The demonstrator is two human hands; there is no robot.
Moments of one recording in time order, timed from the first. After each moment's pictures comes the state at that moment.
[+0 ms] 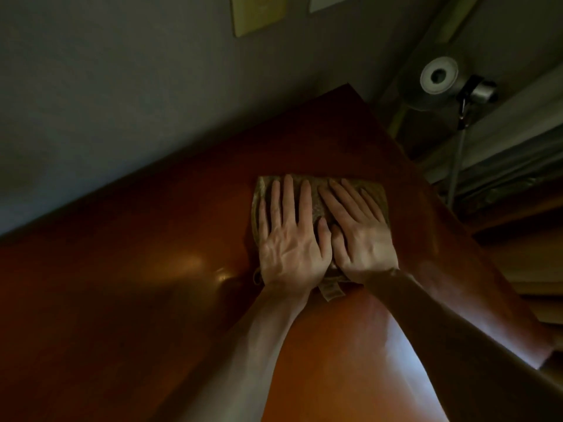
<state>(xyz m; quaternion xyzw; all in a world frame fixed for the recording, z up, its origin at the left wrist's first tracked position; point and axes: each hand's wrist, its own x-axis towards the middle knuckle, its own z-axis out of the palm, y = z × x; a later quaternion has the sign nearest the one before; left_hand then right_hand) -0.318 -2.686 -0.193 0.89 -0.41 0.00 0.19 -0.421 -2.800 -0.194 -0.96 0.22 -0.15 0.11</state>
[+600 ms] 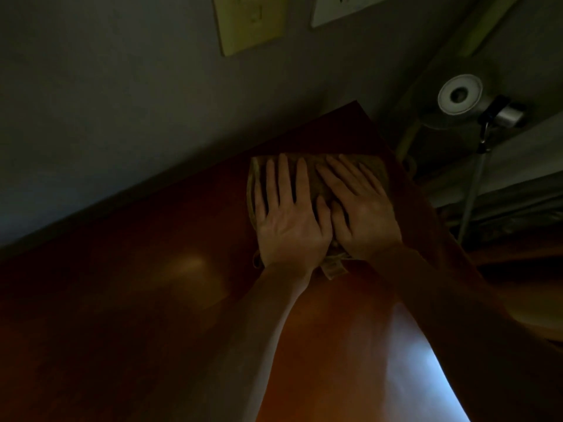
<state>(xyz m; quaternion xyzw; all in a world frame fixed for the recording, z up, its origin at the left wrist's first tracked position) -0.275 -2.769 -0.195 0.91 -0.36 0.05 0.22 -0.361 -2.889 -0.193 -0.96 0.18 -0.16 0.11</state>
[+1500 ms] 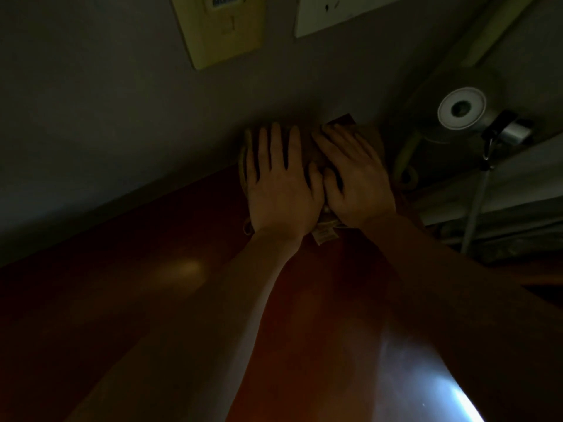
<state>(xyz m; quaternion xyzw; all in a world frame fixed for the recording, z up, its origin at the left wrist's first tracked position) -0.229 -2.841 -0.191 0.91 -0.35 0.05 0.21 -0.311 -2.957 -0.185 -0.95 0.19 -0.17 0.15</state>
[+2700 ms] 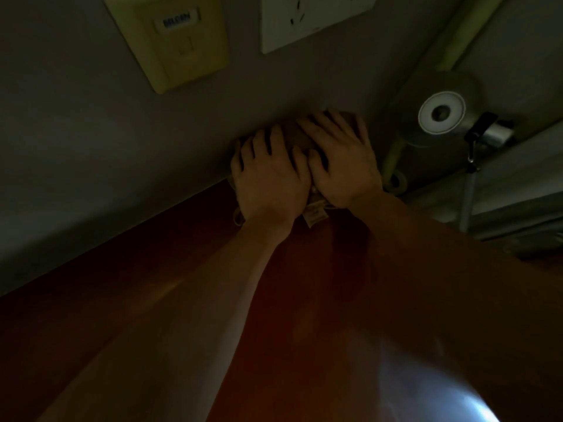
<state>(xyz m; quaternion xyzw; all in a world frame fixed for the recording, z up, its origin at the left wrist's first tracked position) -0.202 -2.886 -0.195 0.93 -0.34 0.02 0.17 -0.285 -2.996 -0.183 -0.95 0.26 -0.12 0.10</state>
